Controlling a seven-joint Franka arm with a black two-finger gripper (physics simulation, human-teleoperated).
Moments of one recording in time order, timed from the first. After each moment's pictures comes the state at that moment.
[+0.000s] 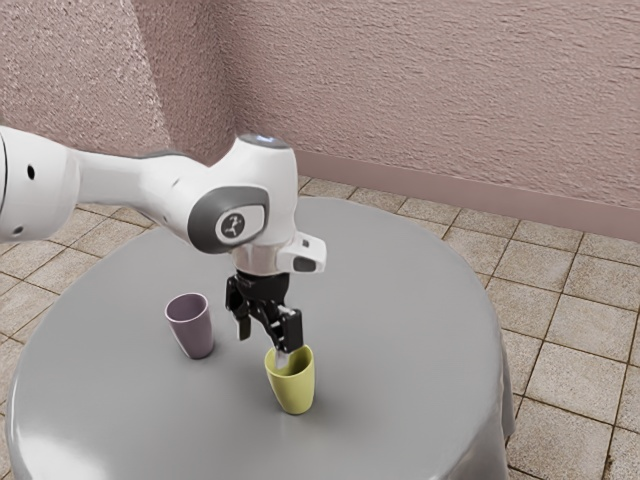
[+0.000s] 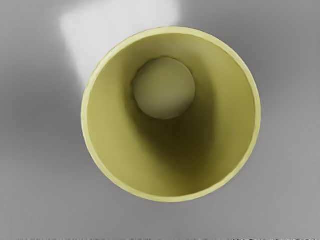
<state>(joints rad) -0.14 0.07 -0.17 -2.09 -0.01 1.93 -0.01</state>
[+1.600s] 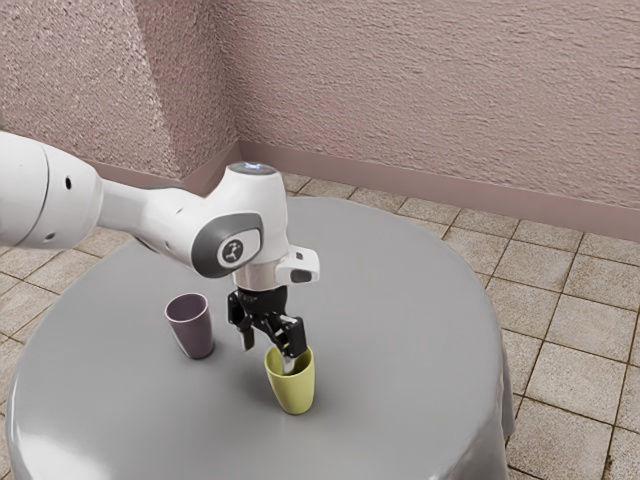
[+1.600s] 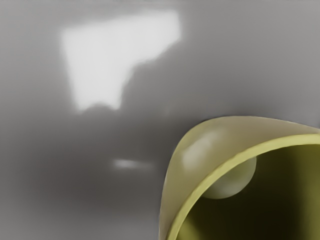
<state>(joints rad) -0.11 0.17 -0.13 -2.13 -0.02 2.14 -0.04</state>
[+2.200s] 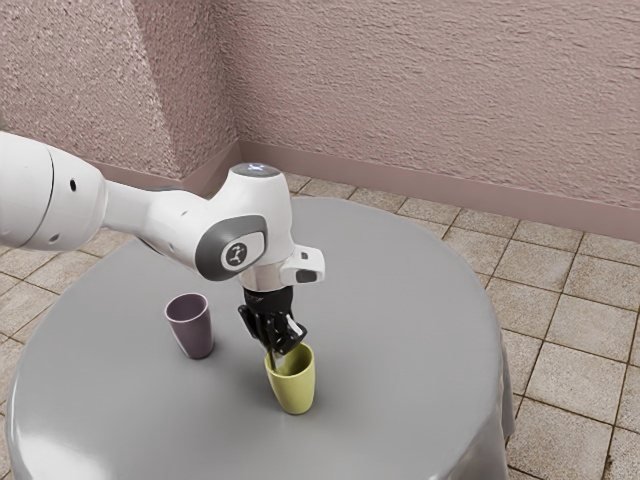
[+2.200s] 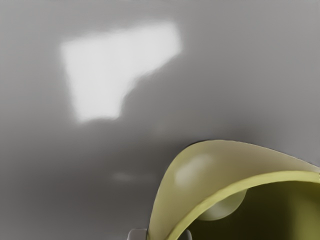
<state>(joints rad) -0.11 0.18 -0.14 -2.12 -0.02 2.18 -0.05</state>
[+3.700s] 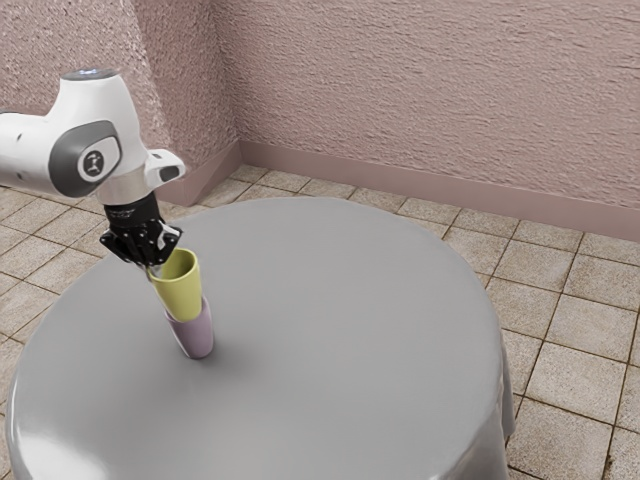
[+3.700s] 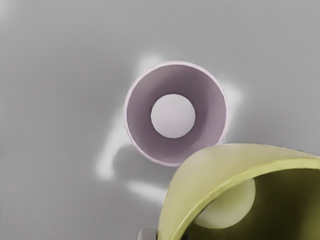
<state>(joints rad) 0.23 -0.20 -0.12 -2.22 0.00 2.02 -0.28</state>
